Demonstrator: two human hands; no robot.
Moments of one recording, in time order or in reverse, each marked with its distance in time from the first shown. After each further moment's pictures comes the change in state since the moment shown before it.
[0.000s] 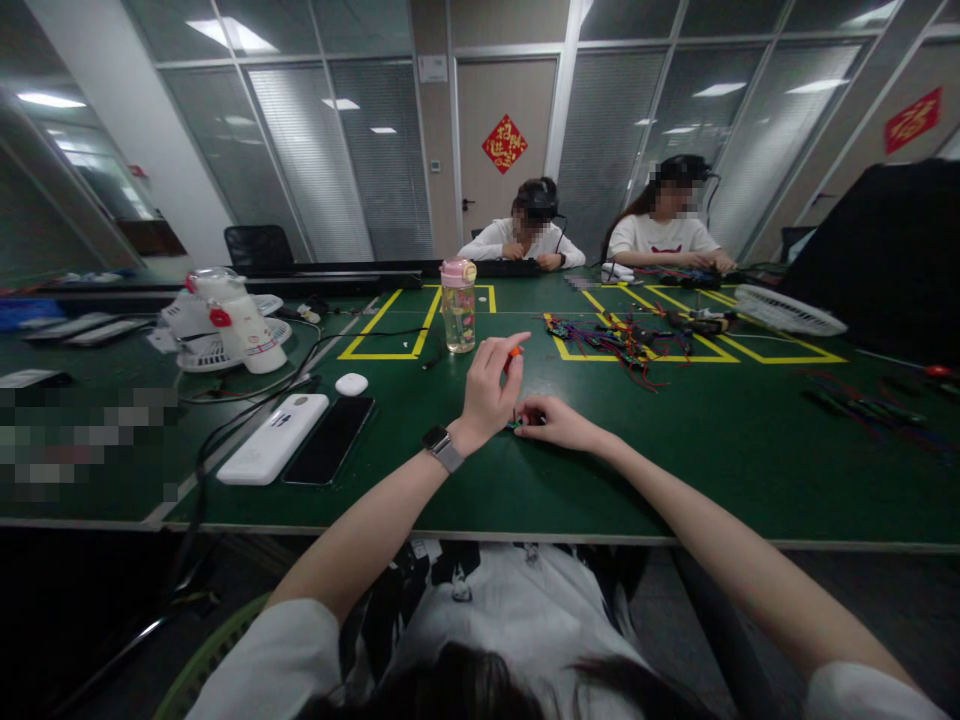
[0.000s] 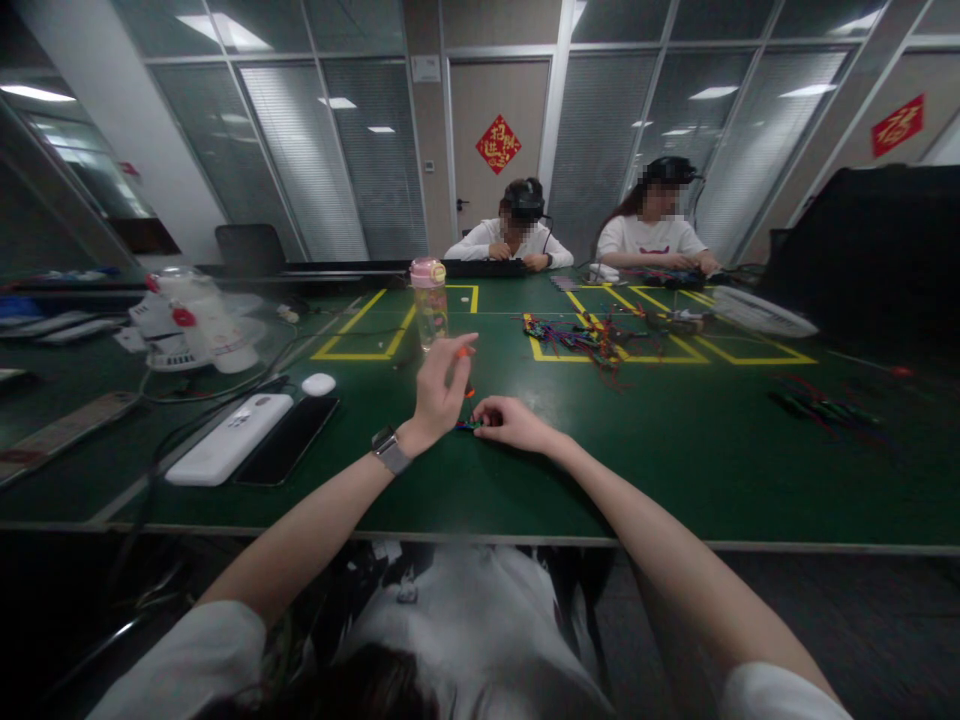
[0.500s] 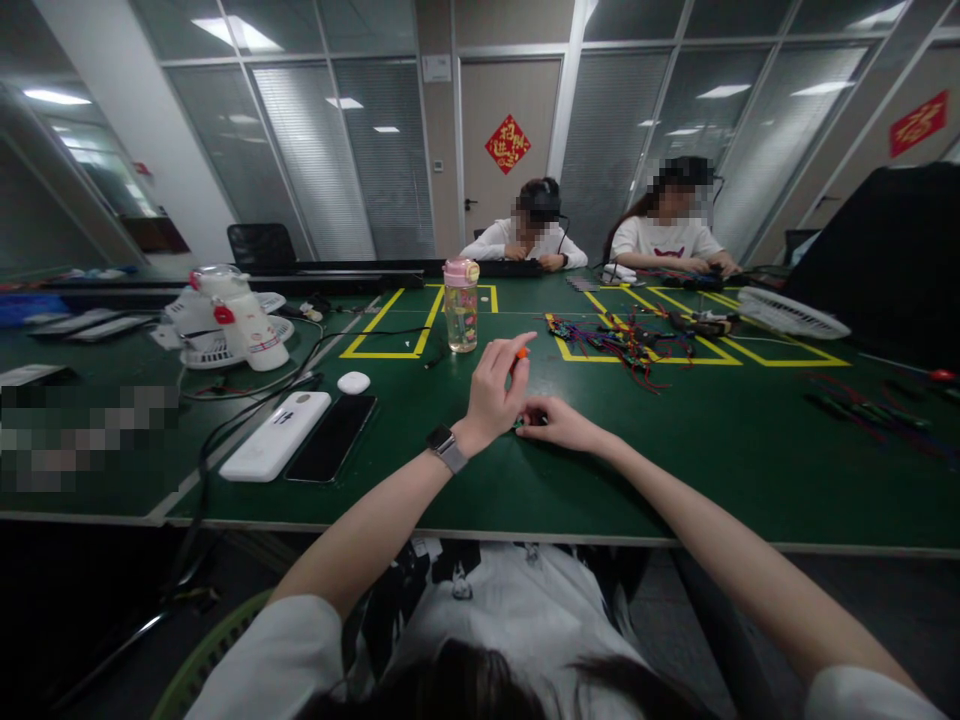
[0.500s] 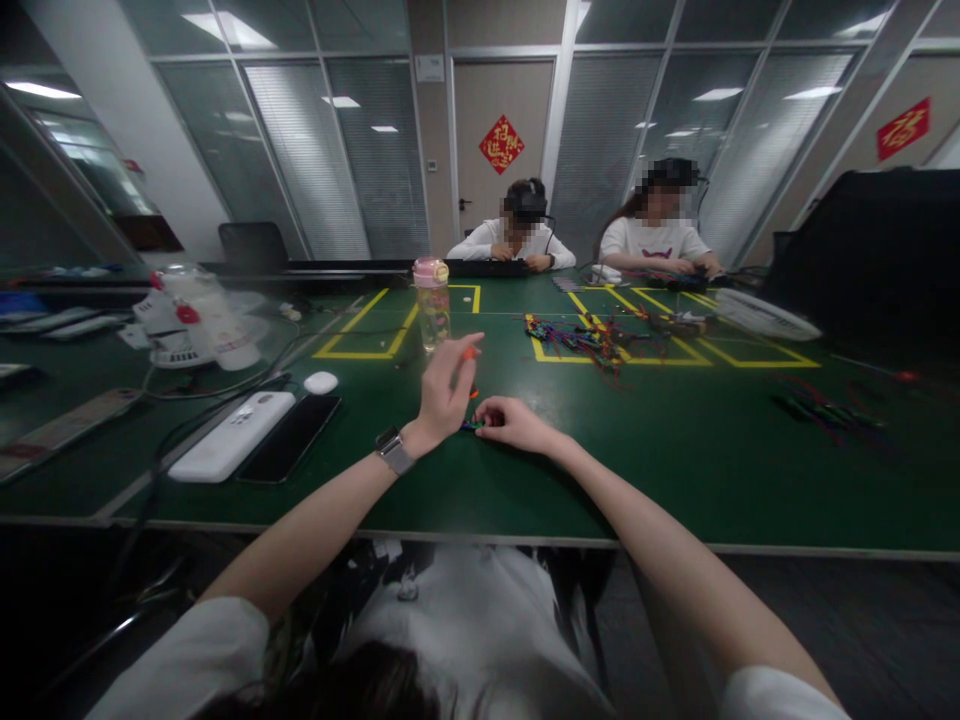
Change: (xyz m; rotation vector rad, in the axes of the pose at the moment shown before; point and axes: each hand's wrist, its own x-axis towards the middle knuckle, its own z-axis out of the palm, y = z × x) left_hand -0.001 0.002 0.002 -0.007 -0.011 0.001; right_hand -0.001 -0.001 -0.001 -0.014 0.002 -0.008
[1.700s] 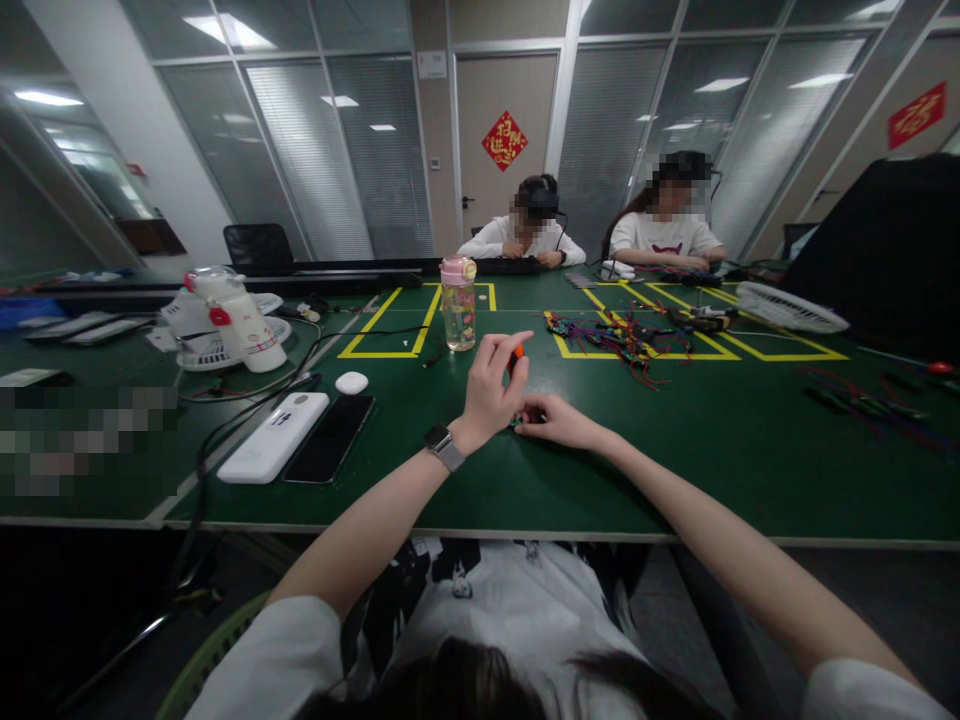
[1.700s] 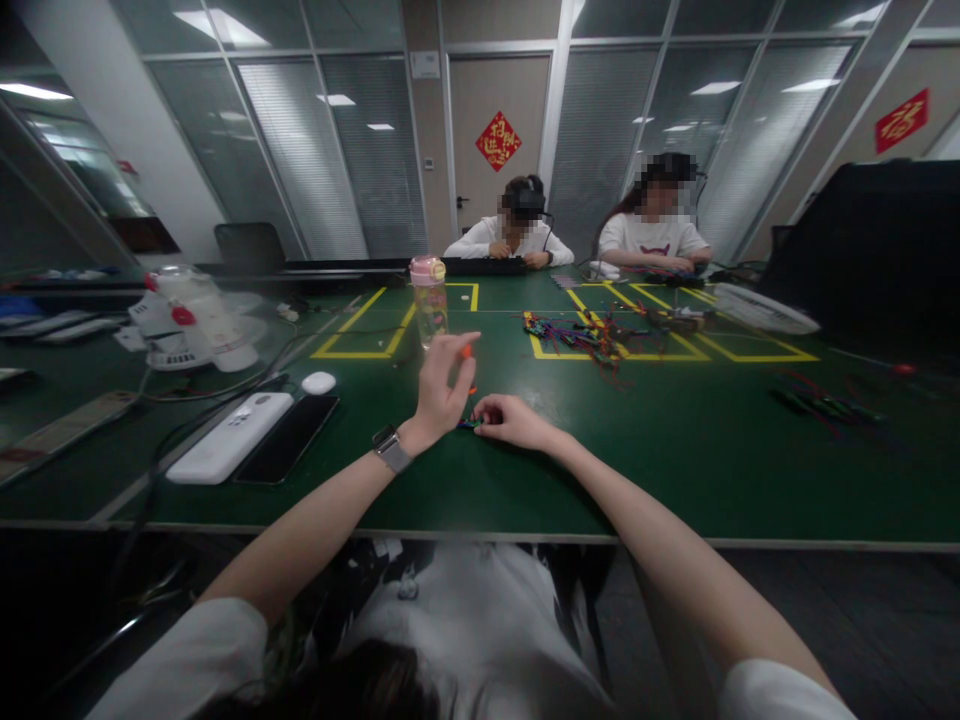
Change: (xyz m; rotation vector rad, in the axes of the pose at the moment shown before) left_hand 0.000 -0.002 -0.001 0.058 -0.001 -0.004; right_hand 0.000 -0.003 0.000 0.000 -0.002 0.005
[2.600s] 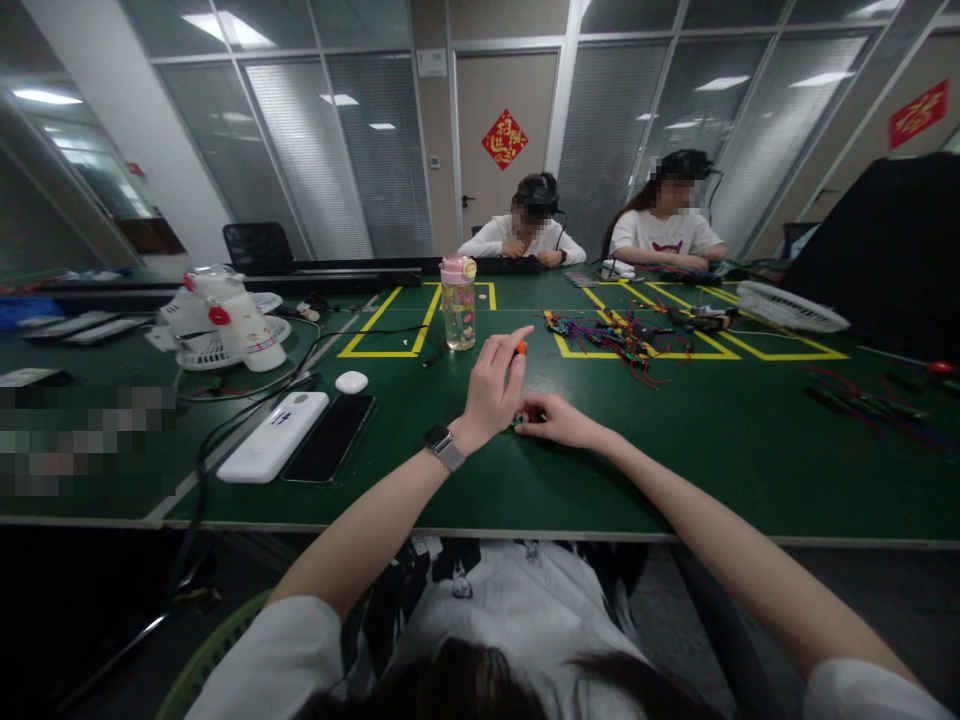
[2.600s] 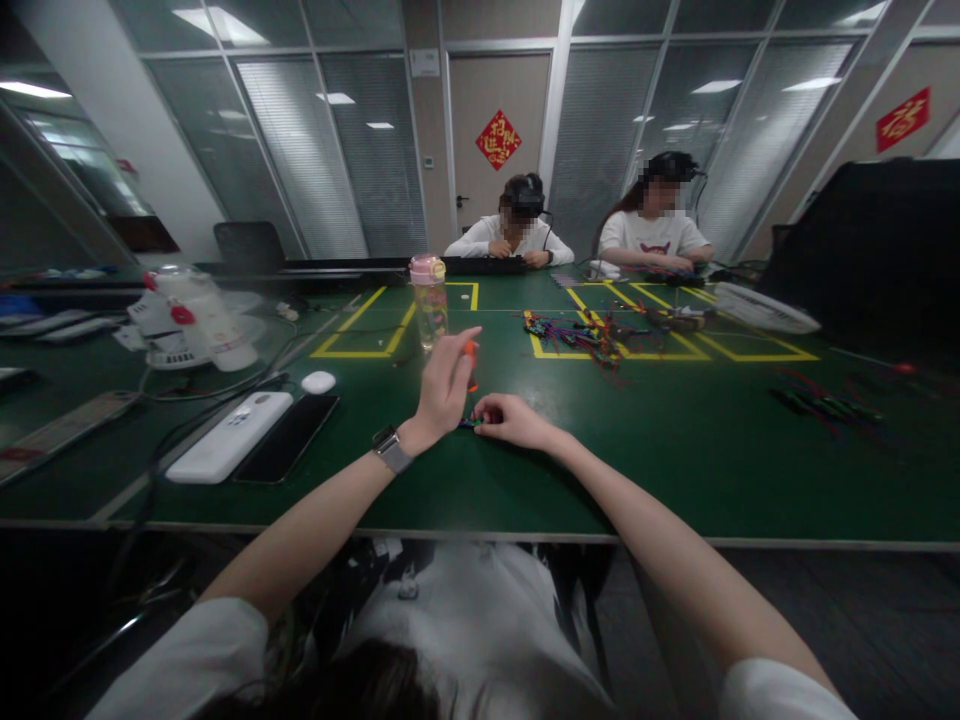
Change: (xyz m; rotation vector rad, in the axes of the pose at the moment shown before) left_hand 0.000 0.001 -0.001 -0.032 -0.063 -0.032; right_hand 0.000 0.000 0.000 0.009 -0.004 -0.004
